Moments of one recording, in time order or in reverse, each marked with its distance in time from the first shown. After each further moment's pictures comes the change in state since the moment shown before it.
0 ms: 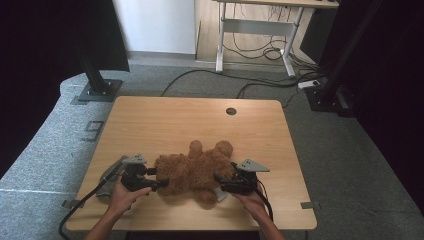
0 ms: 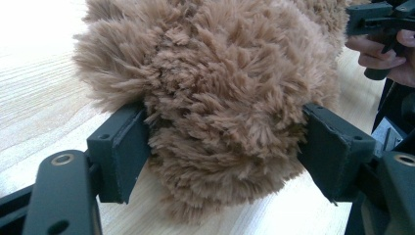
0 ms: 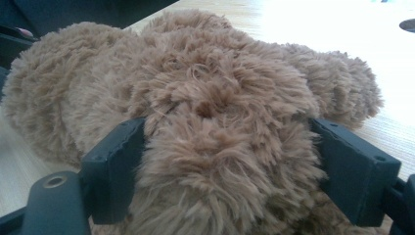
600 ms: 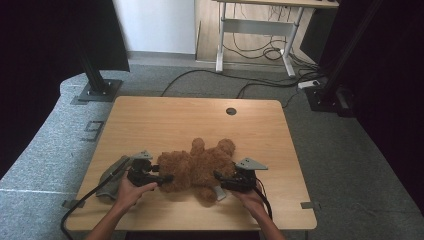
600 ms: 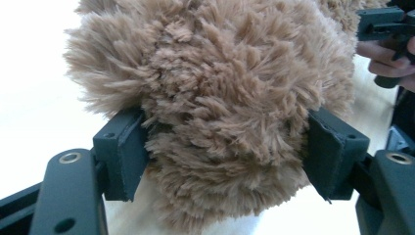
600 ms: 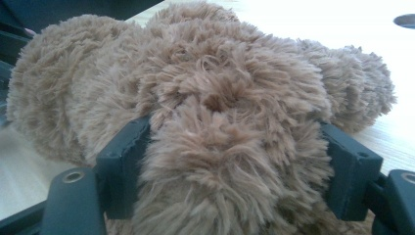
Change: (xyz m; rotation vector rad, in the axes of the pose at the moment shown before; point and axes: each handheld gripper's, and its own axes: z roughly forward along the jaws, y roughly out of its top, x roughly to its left) left arm 0.006 0.015 0.022 0.028 0.020 -0.007; right arm -0.004 0.000 0.007 0.011 -0.025 0.007
